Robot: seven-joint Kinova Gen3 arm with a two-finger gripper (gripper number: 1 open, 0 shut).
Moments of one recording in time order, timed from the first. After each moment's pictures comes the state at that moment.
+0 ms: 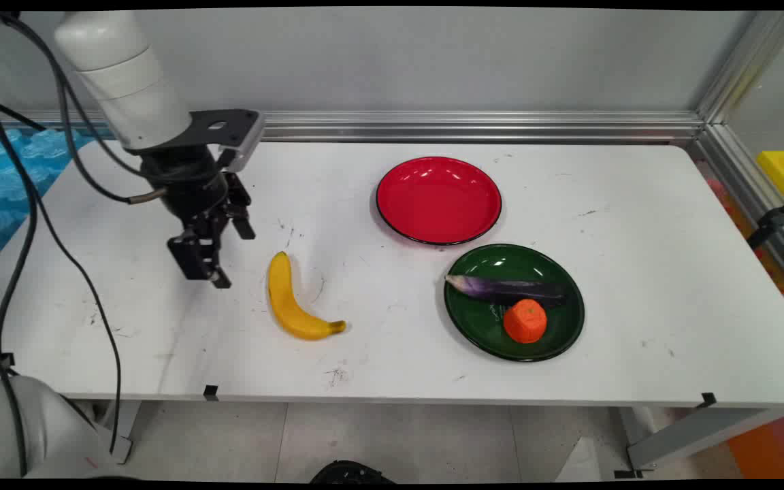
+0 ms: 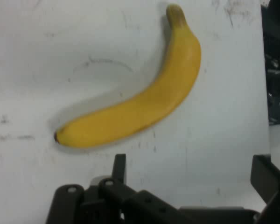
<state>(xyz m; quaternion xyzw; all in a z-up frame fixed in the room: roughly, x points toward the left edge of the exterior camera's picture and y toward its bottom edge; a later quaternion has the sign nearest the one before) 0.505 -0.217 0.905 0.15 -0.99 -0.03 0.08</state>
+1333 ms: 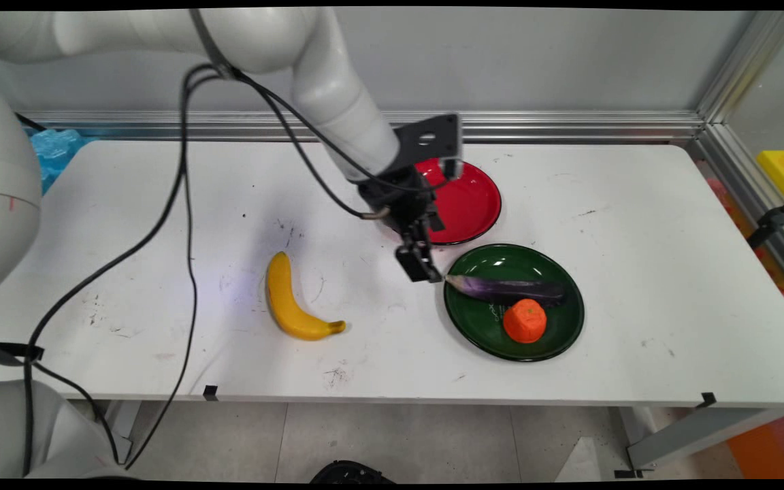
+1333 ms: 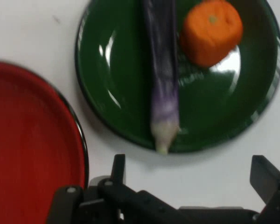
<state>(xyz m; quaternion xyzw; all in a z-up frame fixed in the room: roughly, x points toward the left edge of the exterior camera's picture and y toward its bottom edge) 0.323 -0.300 0.856 0.13 -0.97 0.06 0.22</state>
